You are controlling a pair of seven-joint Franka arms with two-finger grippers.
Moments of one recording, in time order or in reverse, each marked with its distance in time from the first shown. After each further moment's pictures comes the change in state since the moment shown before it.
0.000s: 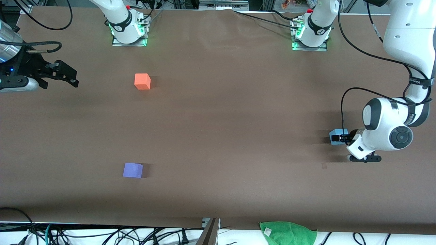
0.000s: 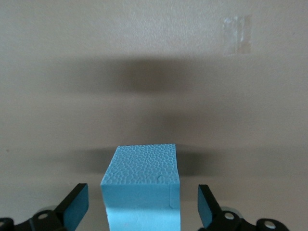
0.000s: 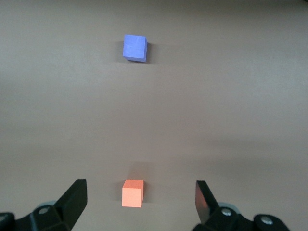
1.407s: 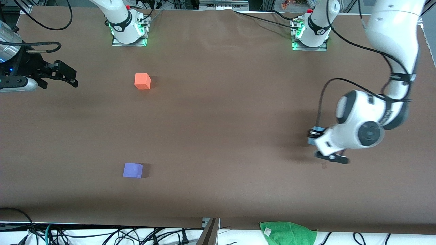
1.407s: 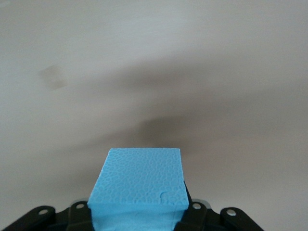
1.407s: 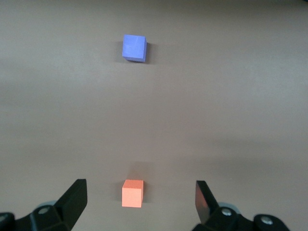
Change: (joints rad) left arm -0.203 -0.058 -0.140 0.144 0.000 -0.191 -0.020; right arm -0.001 0.000 -0.001 0.000 0.000 0.000 0.000
